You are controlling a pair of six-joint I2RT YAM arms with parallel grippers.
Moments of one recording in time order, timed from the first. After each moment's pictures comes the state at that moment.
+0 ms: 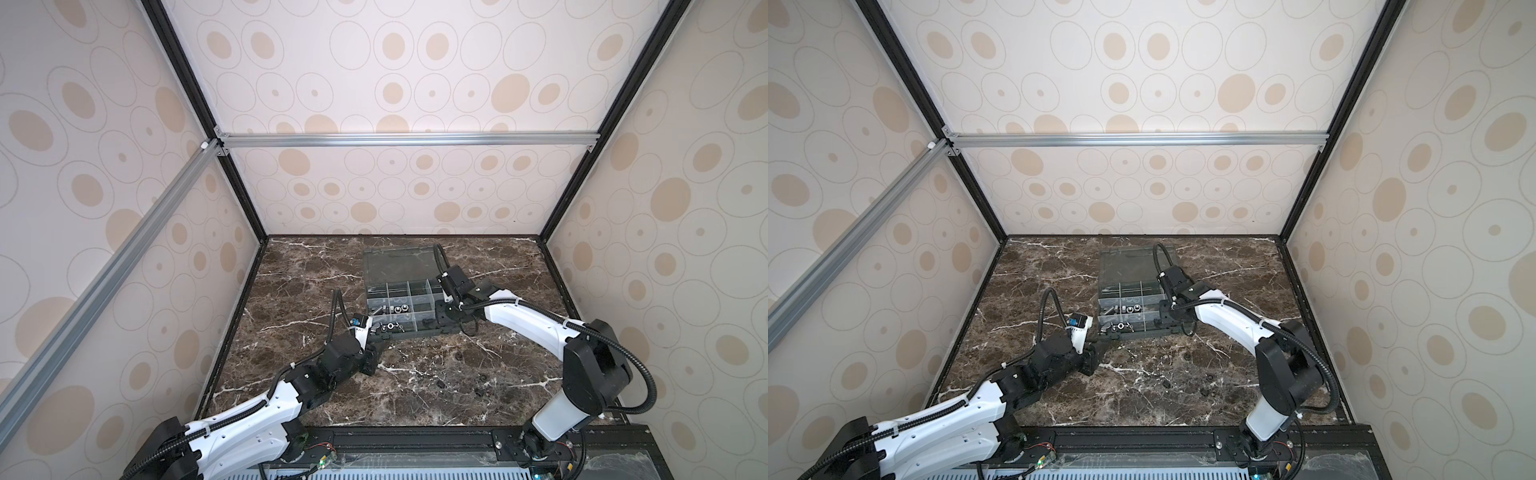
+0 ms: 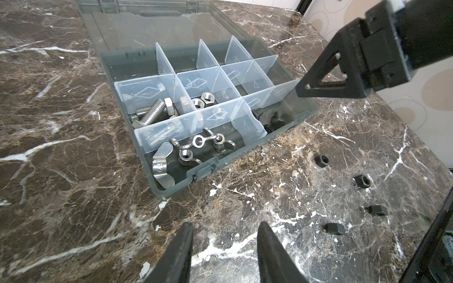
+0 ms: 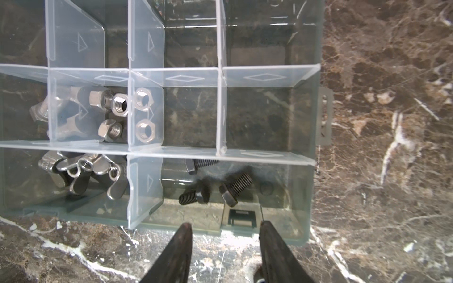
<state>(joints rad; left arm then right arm) -0.82 0.91 0.38 -0.01 -0.15 -0.43 0.59 1.61 1.17 -0.70 0.09 0.45</state>
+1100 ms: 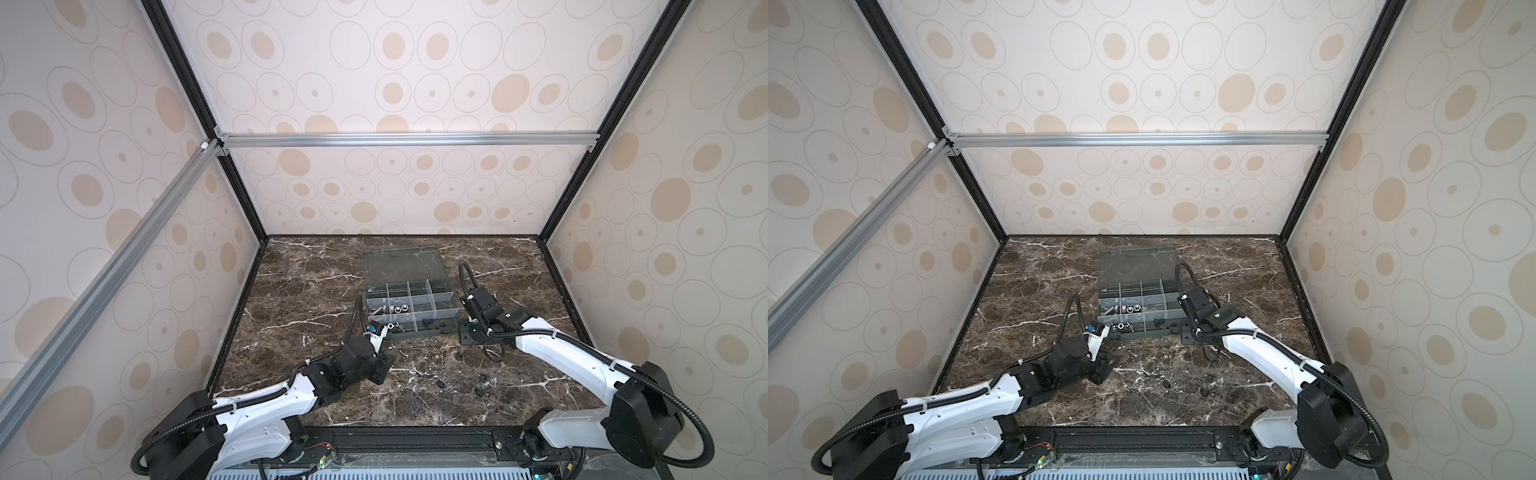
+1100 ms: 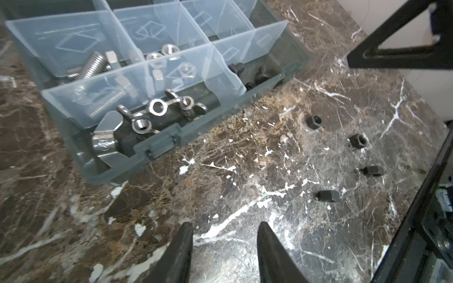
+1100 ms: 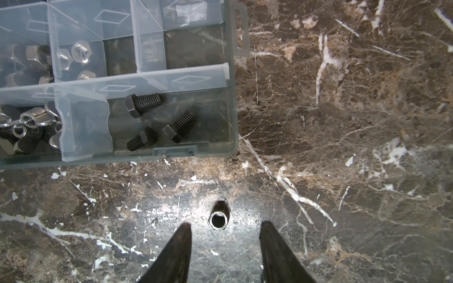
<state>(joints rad) -0.92 1.11 0.40 0.03 -0.08 -0.43 0.57 1.31 0.90 -0.74 0.16 0.54</state>
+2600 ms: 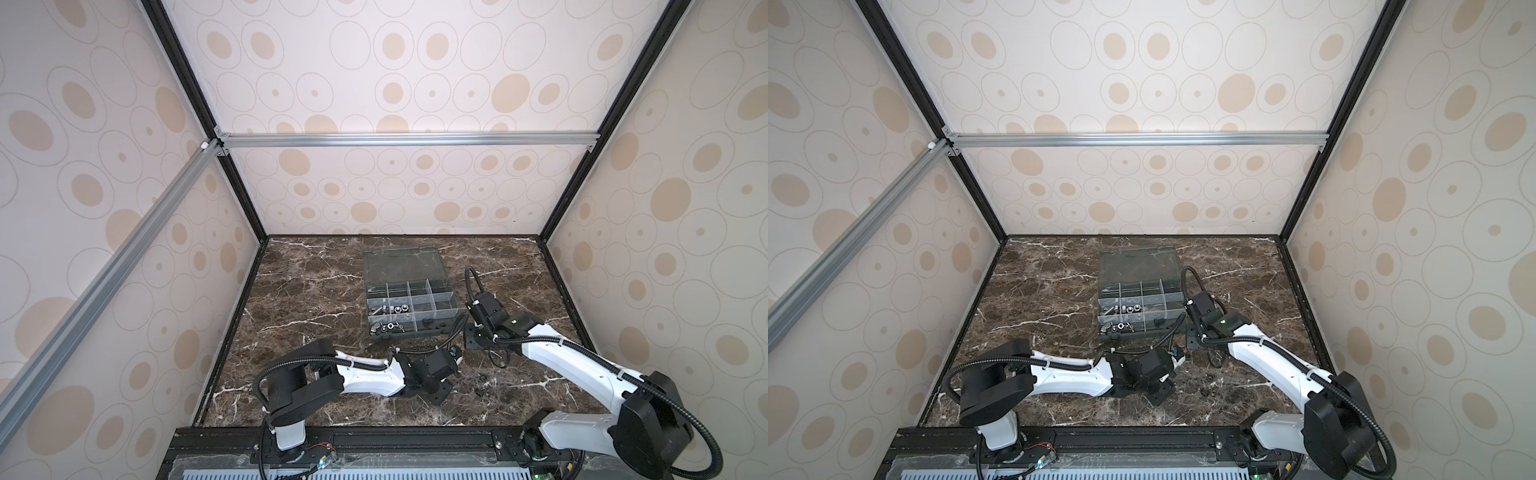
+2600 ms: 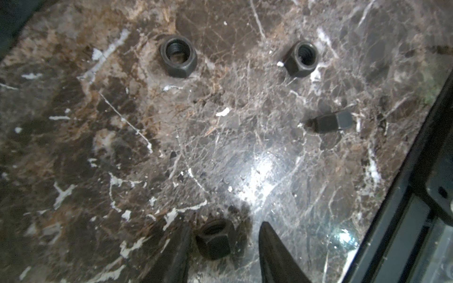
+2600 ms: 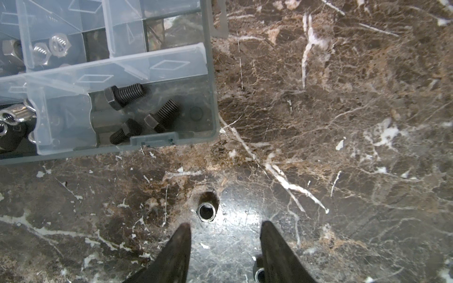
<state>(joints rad) -1.23 1.80 0.97 -0.17 -0.03 -0.36 0.55 1.26 0.84 -0.74 0.16 0.56</state>
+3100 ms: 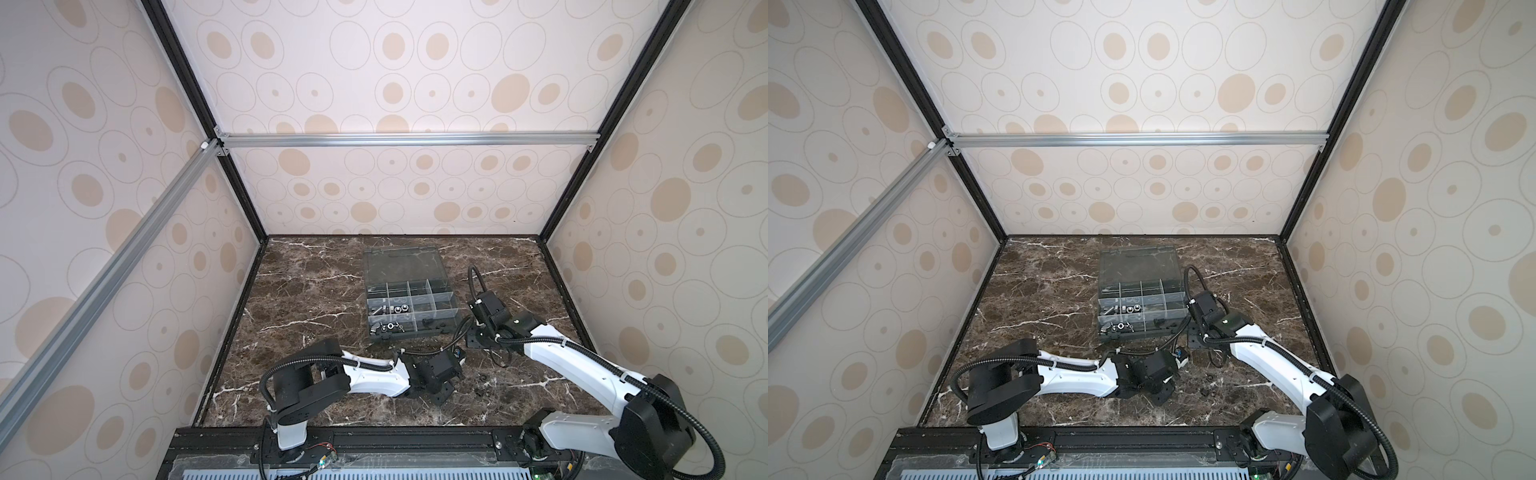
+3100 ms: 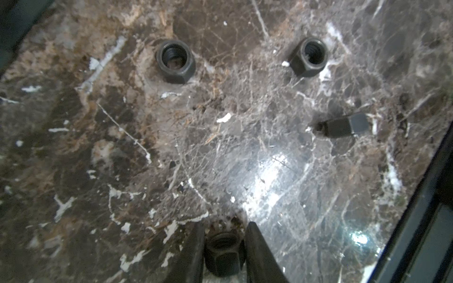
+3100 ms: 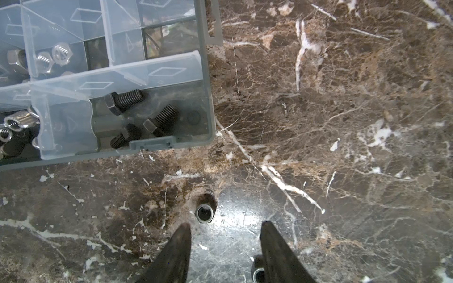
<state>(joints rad) -1.24 1.82 1.00 -0.18 -0.07 -0.34 0.54 1.24 0.84 -0.74 0.16 0.56</state>
